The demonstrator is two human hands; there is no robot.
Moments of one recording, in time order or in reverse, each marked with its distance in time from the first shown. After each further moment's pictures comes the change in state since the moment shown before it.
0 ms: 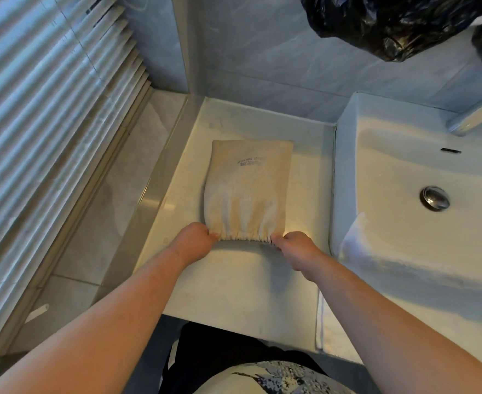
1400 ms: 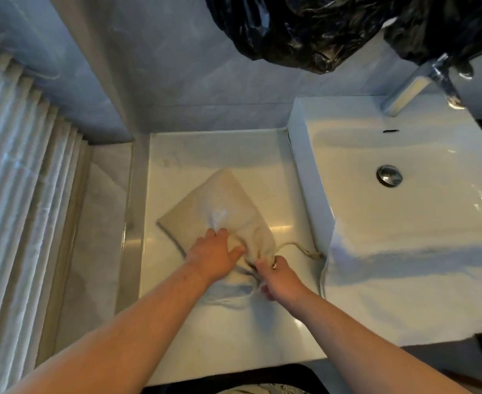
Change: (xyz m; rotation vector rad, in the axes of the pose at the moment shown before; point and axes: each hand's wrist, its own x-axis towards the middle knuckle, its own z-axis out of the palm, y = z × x) left_hand 0.049 0.065 -0.006 0.606 -0.077 0.412; right_hand -0.011 -0.010 0.045 0.376 0.166 0.079
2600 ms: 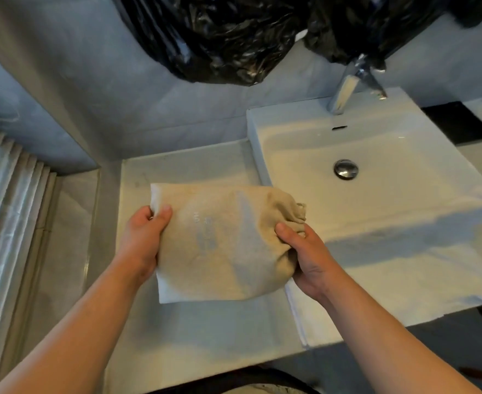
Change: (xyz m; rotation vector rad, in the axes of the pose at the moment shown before) left_hand -0.062 0.044 -0.081 -1.291 0.347 -0.123; right_hand -0.054 -0.006 -0.139 0.872 -0.129 -0.297
